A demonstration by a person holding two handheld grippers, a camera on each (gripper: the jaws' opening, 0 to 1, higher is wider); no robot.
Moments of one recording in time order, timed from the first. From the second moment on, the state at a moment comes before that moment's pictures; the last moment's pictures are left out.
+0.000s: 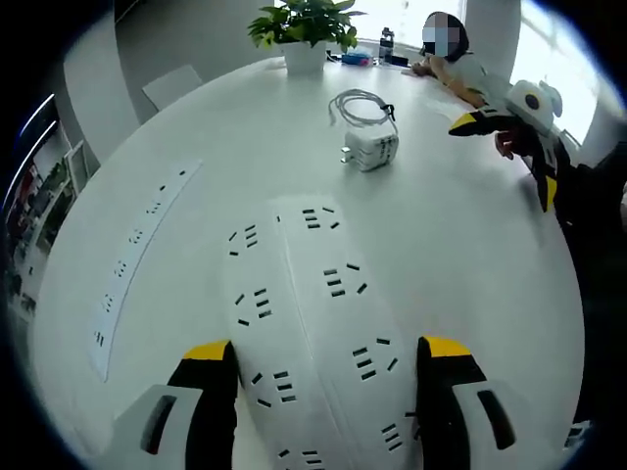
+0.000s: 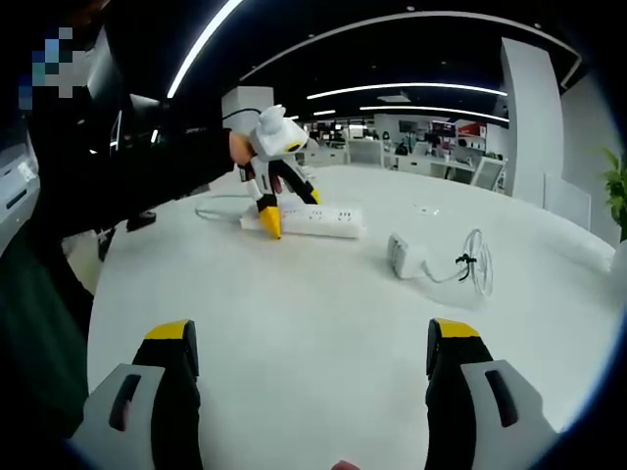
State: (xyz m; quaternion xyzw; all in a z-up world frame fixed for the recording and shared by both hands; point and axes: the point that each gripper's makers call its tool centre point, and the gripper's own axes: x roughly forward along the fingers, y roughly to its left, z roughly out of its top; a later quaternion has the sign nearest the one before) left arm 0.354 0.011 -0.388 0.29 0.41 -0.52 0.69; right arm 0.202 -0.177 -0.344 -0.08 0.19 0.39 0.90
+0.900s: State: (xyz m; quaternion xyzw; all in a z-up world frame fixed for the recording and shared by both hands) left arm 0.356 0.007 -0.388 0.32 0.40 -0.56 0.66; right arm 0.201 -0.179 -0.345 -0.08 0.19 0.39 0.90
